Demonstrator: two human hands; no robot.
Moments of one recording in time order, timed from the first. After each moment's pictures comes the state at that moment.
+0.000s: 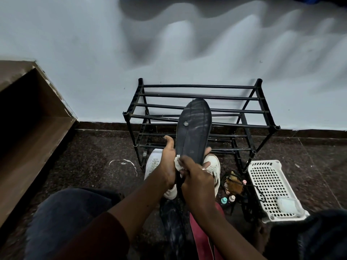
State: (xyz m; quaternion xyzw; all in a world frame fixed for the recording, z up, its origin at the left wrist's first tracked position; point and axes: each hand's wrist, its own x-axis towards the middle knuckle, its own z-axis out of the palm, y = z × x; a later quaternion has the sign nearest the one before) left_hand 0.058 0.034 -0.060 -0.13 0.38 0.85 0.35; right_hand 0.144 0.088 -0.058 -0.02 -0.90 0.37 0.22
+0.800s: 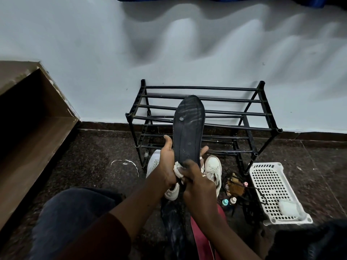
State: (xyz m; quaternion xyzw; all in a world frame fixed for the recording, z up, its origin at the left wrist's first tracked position) left_hand 0.052 0.026 -0.064 -0.13 0.27 0.88 0.37; right_hand 0.154 0.089 -0.061 -0.01 -0.89 0.40 0.20
